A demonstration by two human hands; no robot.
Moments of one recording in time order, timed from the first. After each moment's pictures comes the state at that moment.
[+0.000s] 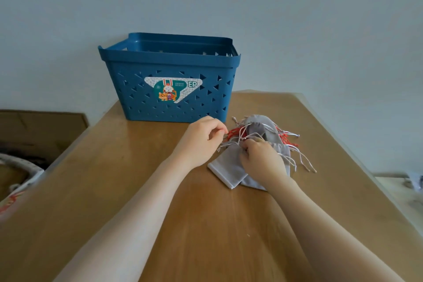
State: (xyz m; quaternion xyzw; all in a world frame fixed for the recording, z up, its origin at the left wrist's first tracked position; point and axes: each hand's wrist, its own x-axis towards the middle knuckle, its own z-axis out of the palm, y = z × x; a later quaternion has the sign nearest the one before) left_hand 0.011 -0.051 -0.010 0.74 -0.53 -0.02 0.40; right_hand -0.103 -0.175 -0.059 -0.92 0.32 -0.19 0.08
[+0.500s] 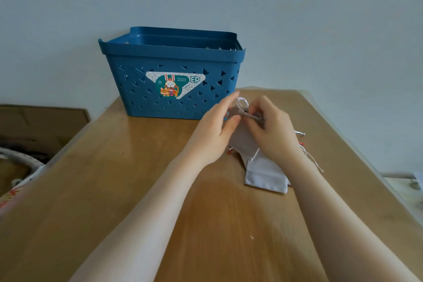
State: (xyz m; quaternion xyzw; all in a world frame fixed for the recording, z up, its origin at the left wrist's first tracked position) left_hand -0.006 -0.060 -0.004 0.70 -0.54 -0.05 0.47; right_hand -0.108 -0.167 0.001 -0.87 0.17 -0.40 0.24
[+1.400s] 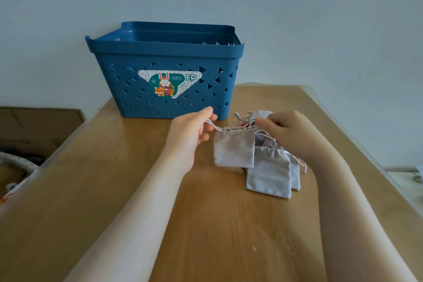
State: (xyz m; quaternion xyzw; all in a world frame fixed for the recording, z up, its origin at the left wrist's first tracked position) left_hand 0.012 -0.061 -0.003 0.62 -0.19 -0.25 0.72; right_hand -0.126 -0.196 0.010 -0.88 0.27 -0.24 0.31
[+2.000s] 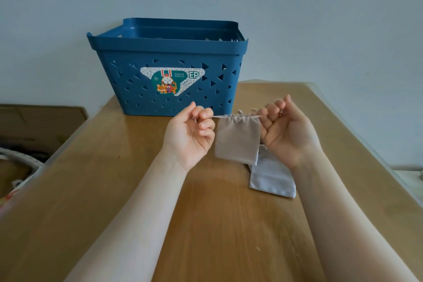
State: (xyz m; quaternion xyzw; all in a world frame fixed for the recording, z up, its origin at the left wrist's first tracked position) left_hand 0.029 -0.056 -0.012 0.23 -0.11 -0.53 0.81; right_hand -0.102 -0.184 -0.002 -0.28 0.11 -0.31 0.90
